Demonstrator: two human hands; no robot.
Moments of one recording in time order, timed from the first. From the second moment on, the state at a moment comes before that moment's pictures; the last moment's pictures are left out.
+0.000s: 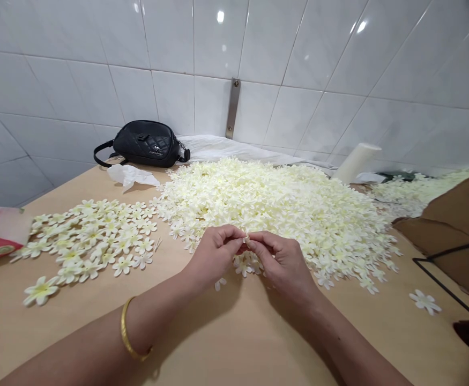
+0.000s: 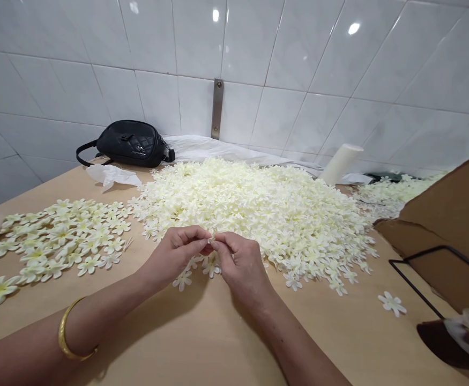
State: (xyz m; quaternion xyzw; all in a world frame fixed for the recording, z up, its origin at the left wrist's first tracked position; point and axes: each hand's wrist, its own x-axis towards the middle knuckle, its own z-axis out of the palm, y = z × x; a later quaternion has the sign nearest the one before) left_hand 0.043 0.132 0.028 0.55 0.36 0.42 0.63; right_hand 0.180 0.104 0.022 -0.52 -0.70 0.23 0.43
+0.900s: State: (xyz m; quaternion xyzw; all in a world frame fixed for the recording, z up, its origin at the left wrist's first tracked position) left_hand 0.047 0.130 0.024 0.40 0.41 0.43 0.70; right_hand 0.172 0.102 0.012 -0.54 -0.71 0.17 0.42
